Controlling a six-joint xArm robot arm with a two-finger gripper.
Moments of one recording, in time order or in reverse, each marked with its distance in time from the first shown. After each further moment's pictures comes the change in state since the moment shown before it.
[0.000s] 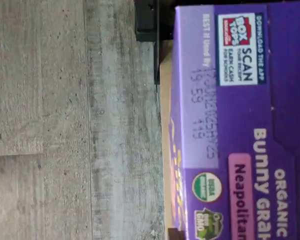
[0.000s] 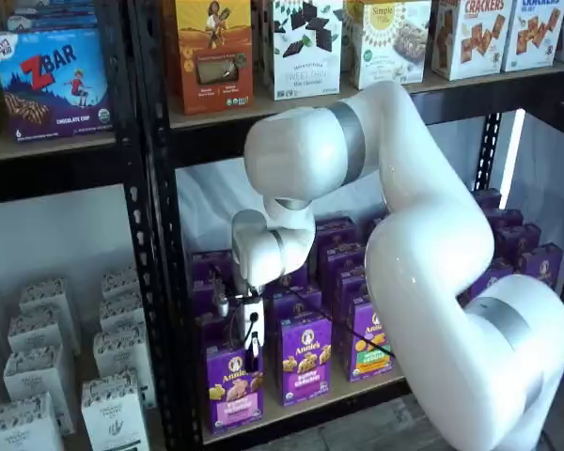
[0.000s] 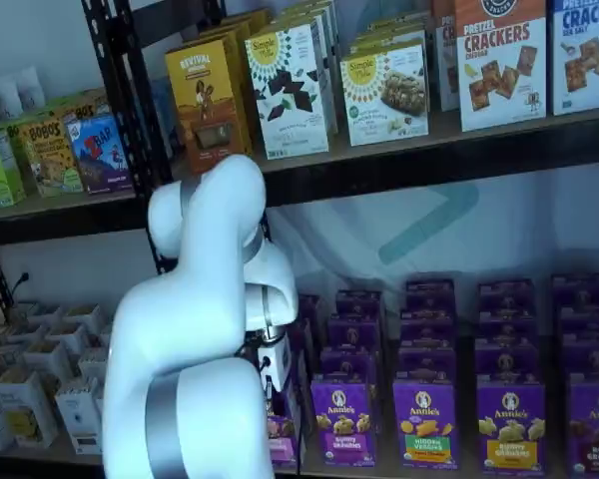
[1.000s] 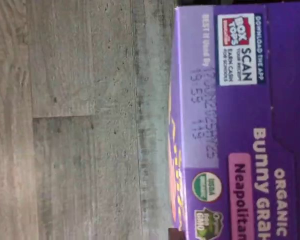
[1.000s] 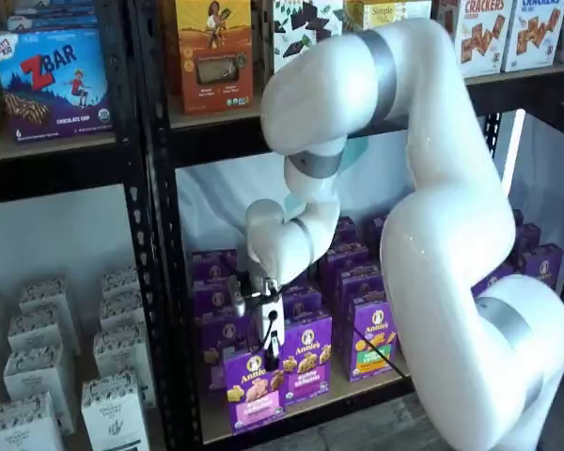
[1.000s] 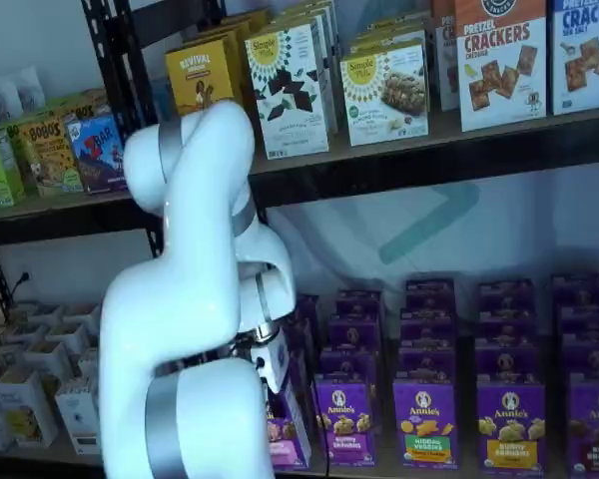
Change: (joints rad) arm -0.009 -0.323 0.458 -0.211 -0.161 0.183
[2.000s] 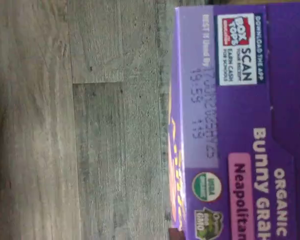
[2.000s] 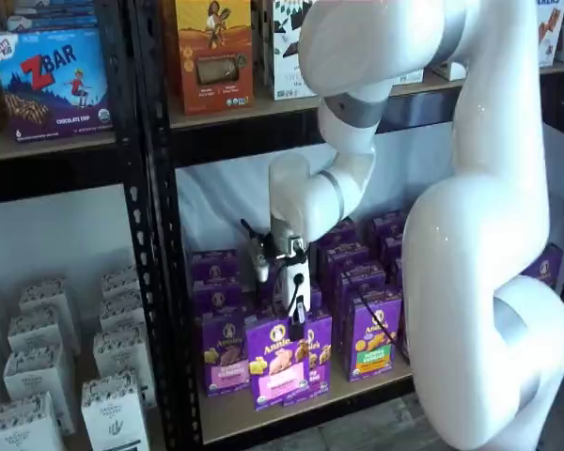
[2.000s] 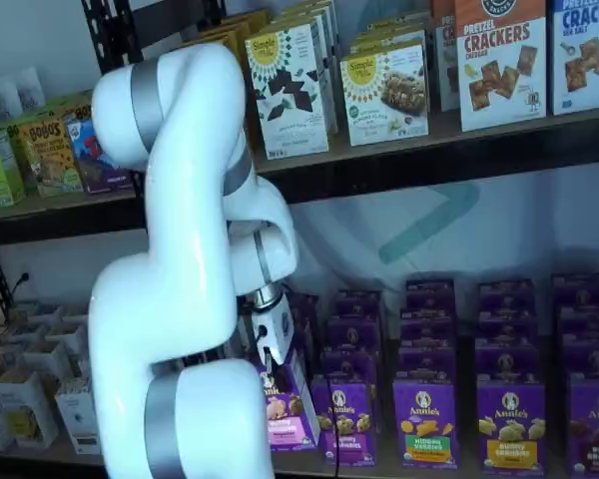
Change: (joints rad) arm -0.061 -0.363 0.270 -0.044 0.094 -0.025
